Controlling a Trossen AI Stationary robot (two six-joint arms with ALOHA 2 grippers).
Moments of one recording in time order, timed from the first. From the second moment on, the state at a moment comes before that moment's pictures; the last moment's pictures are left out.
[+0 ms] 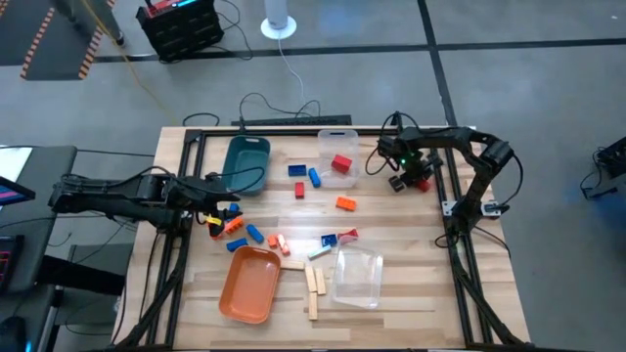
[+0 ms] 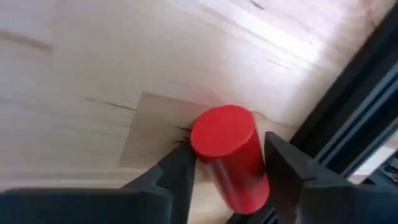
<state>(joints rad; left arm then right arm) -0.02 0.59 0.61 -0.67 -0.19 -0.26 -0.77 1.75 0.91 -1.09 0.22 0.44</state>
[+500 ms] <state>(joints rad) -0.02 0.59 0.61 -0.67 -0.18 -0.28 -0.68 1.69 0.91 -1.06 0.10 0.37</state>
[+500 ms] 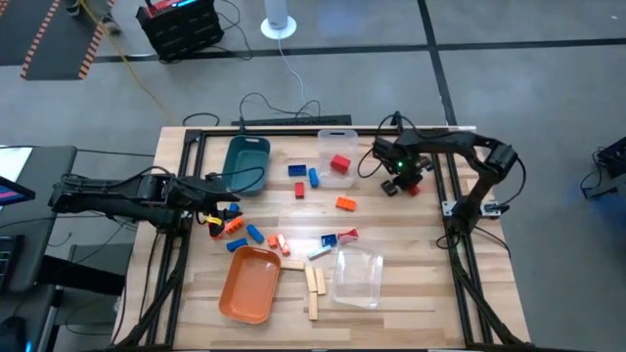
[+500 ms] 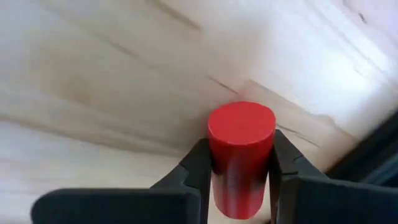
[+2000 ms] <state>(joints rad) -0.02 0.59 0.61 -0.66 -0.20 -0.32 -0.57 1.89 1.53 -0.60 0.00 -0.04</state>
